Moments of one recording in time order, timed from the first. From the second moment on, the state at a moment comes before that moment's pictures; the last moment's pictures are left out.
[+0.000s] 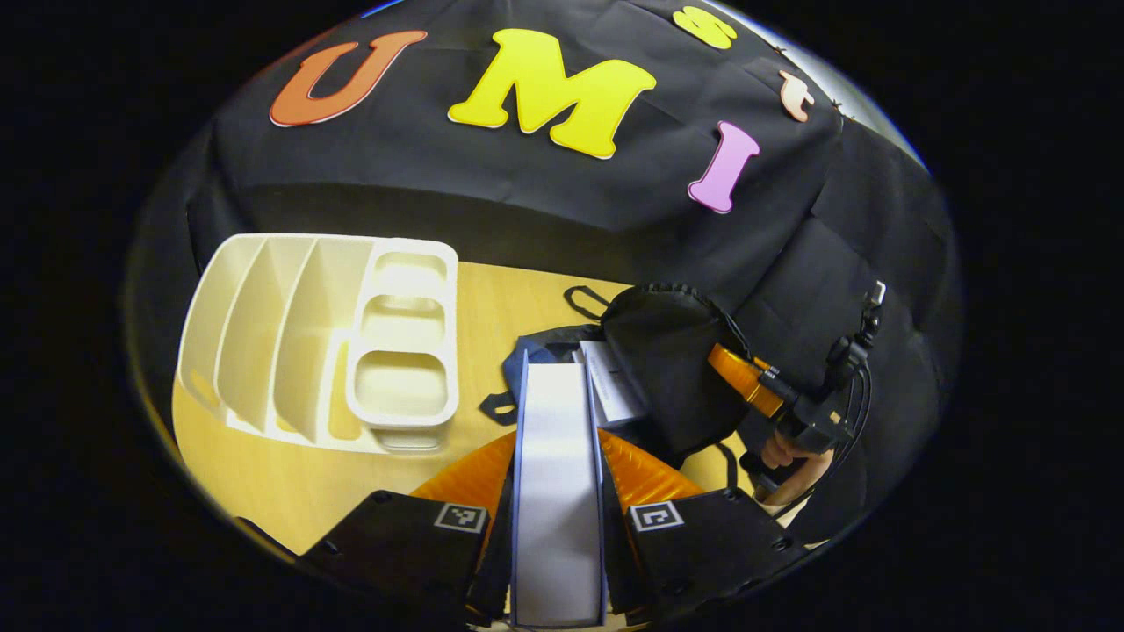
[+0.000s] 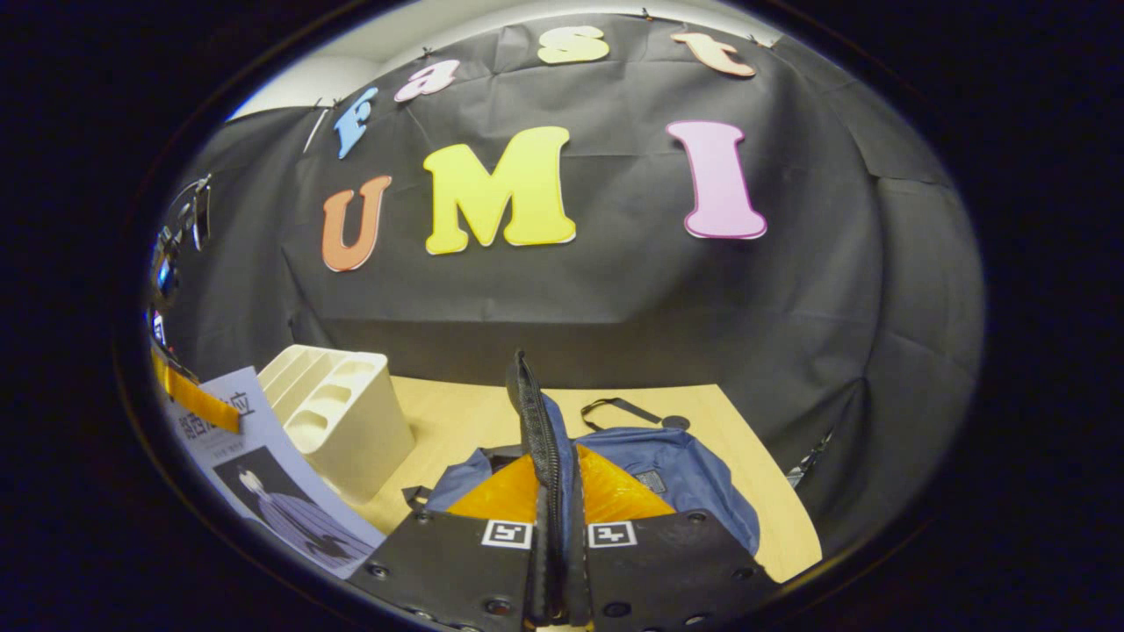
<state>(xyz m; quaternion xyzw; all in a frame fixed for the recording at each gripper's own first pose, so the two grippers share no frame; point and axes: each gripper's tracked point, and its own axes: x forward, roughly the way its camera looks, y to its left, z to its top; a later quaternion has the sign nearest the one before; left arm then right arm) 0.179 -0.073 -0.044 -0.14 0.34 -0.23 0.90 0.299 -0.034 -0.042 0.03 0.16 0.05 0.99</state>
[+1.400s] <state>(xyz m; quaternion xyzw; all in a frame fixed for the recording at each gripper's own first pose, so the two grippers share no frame) 0.345 -0.158 -0.108 -0.40 0.24 -0.15 0.87 0.310 -0.005 0.008 0.06 0.12 0.08 0.99</state>
